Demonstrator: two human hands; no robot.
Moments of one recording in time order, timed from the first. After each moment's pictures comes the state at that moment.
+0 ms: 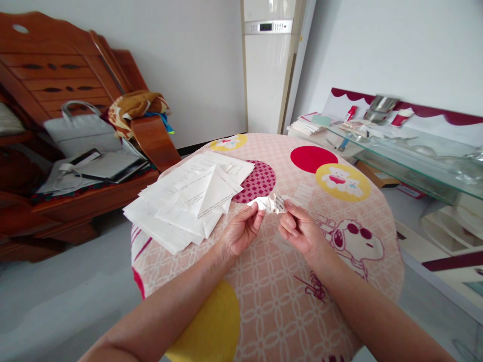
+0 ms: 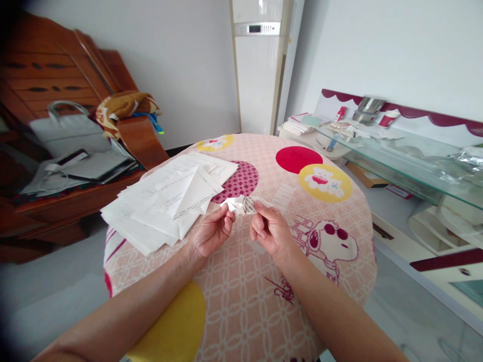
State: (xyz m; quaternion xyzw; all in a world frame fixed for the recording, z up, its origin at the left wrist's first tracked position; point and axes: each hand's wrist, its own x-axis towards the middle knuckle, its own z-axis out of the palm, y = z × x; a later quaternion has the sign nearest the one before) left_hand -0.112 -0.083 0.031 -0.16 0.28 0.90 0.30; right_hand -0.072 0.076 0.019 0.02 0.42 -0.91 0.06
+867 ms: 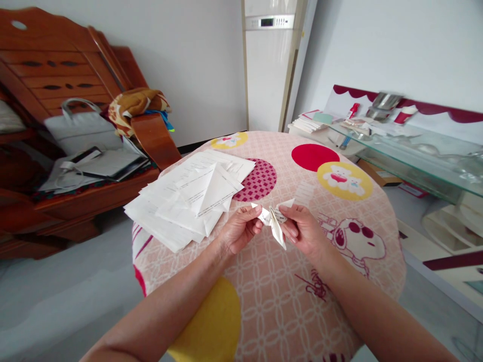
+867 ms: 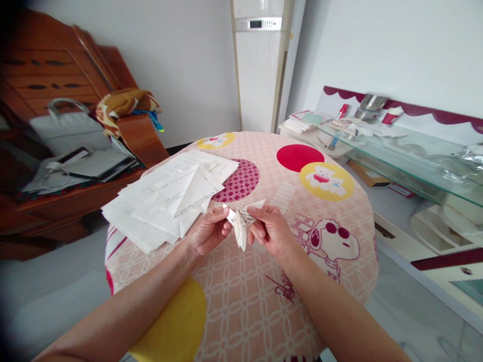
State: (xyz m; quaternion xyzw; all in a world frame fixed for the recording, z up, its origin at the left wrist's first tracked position) left_hand -0.112 -0.092 0.022 0.01 0.44 0.84 0.32; right_hand -0.067 0.073 0.023 -0.02 0.48 -0.87 0.08
